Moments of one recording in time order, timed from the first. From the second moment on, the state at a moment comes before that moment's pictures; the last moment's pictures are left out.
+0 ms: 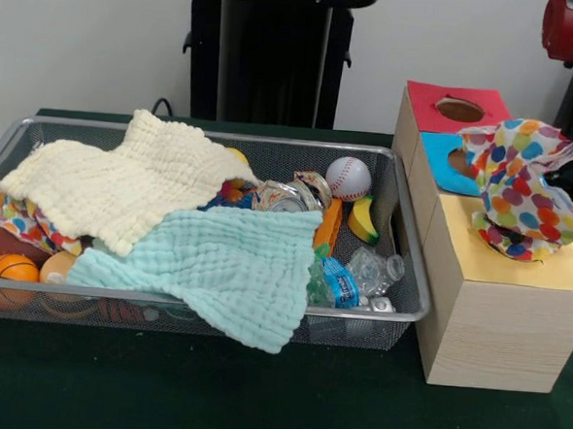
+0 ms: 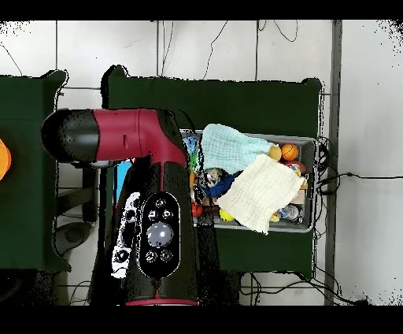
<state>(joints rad) 0.13 -0.63 -0.09 1.25 0.08 0.92 1.93</state>
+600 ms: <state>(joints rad) 0.12 -0.62 -0.09 1.27 0.08 0.89 1.93</state>
